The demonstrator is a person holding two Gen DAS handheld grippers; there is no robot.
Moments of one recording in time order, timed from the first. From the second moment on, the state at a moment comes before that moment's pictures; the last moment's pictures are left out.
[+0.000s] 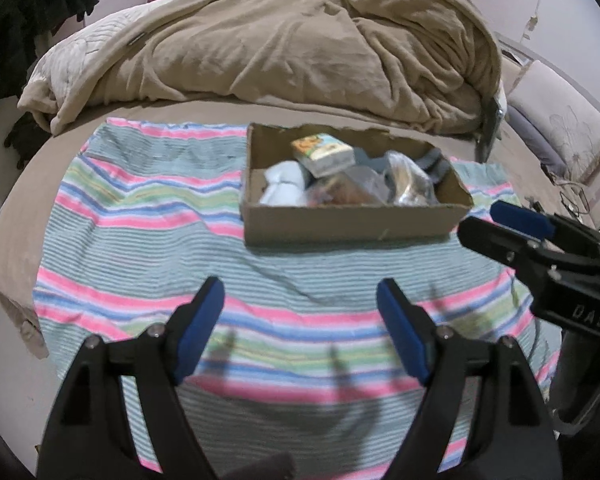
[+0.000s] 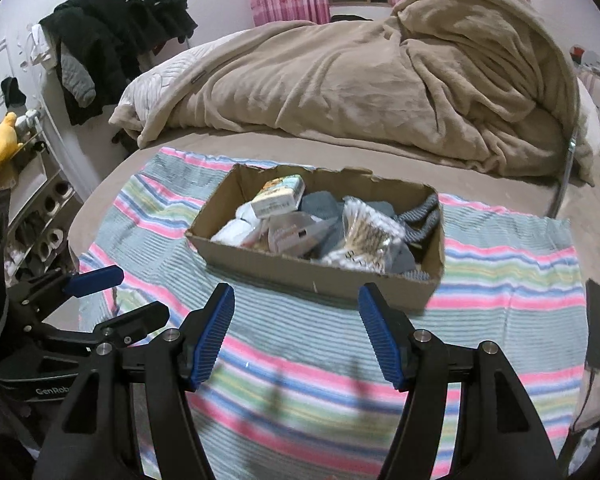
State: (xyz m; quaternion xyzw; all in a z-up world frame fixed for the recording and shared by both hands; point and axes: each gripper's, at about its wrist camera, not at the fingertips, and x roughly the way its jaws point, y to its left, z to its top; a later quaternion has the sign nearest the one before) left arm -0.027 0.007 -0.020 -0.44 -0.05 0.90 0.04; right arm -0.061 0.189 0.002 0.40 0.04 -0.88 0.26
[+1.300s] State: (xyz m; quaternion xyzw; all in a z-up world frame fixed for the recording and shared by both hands) left arm -0.004 0.038 -0.013 -0.43 -0.04 0.90 0.06; right arm -0.035 0.225 -0.004 0.40 0.01 -0.88 0.24
